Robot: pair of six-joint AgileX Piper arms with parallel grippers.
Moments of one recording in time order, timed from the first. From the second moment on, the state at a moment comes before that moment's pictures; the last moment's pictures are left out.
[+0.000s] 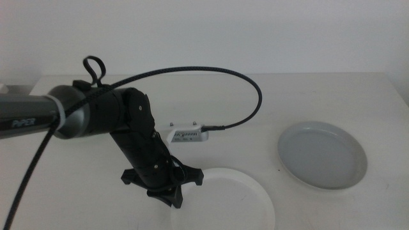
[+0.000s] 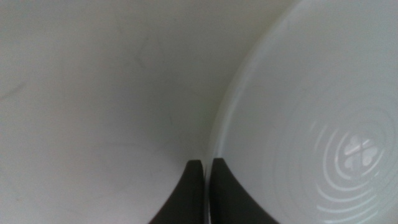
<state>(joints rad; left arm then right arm) -0.48 1.84 -1.11 -0.43 0.83 0.02 0.03 -0.01 0.03 -0.07 0.19 0.04</state>
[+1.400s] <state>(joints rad) 0.20 1.84 -1.35 -0.10 0.65 0.12 0.03 -0.01 0.03 -0.07 0.19 0.04</state>
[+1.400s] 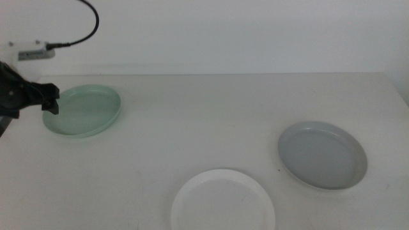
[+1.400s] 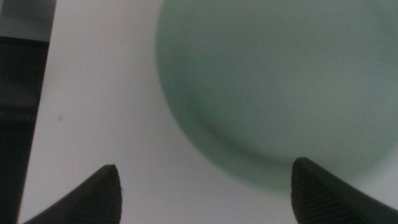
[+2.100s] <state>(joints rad) 0.21 2.08 -1.37 -0.15 0.39 0.10 0.03 -0.01 0.03 -0.07 0.19 0.04</state>
